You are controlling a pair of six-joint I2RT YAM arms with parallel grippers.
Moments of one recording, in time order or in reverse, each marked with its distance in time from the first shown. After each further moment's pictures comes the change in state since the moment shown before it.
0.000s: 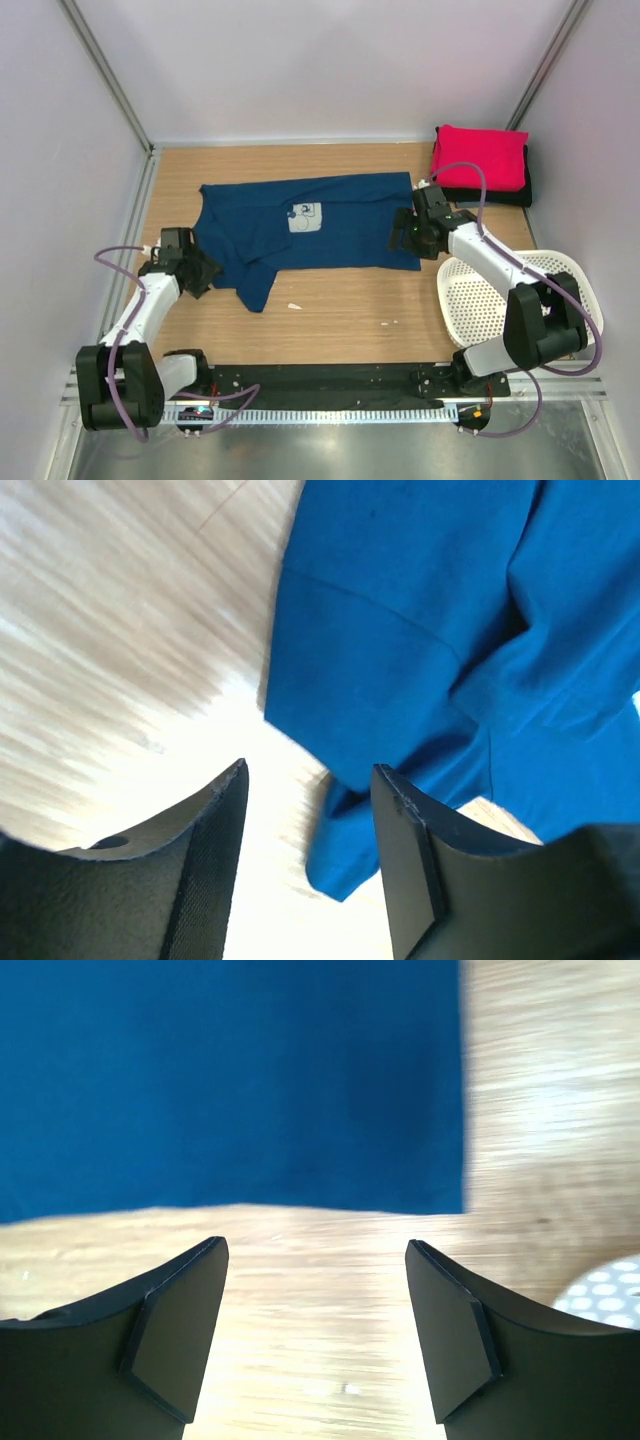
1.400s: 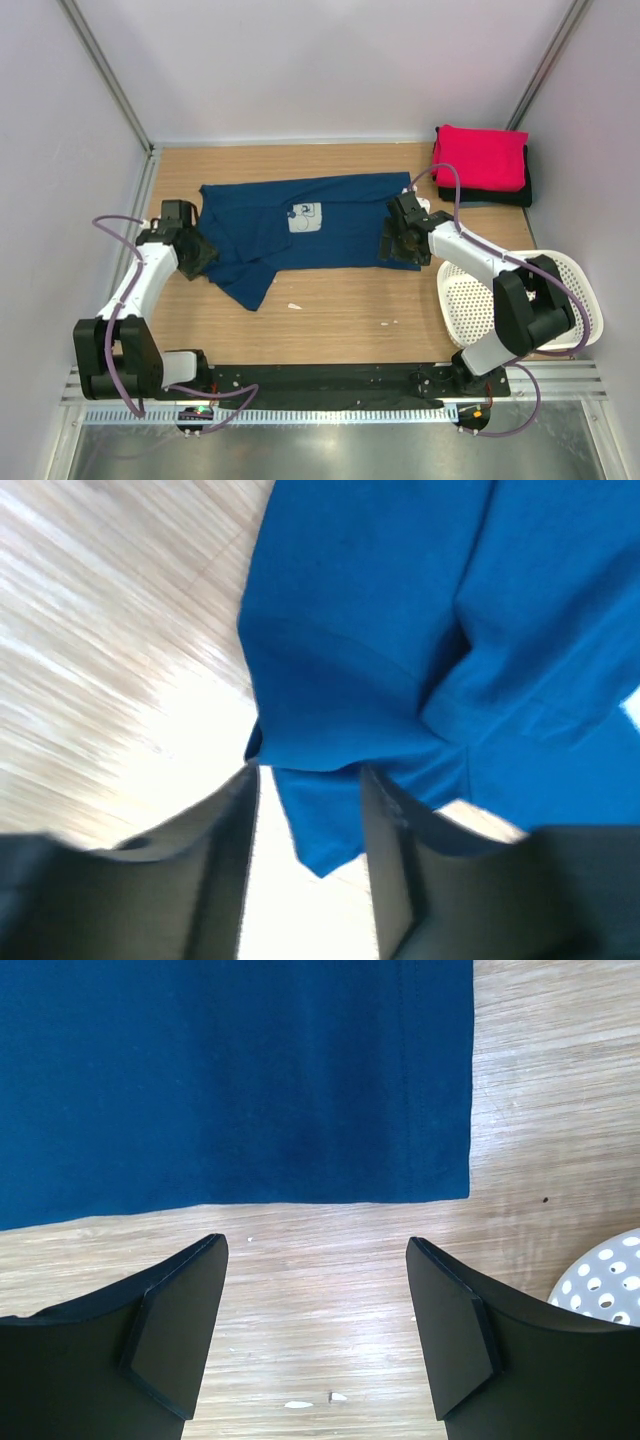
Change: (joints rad) left arm -0.031 0.155 0.269 -0.181 -0.068 0.083; right arm 0.167 0.094 0.020 -0.042 0.196 0.051
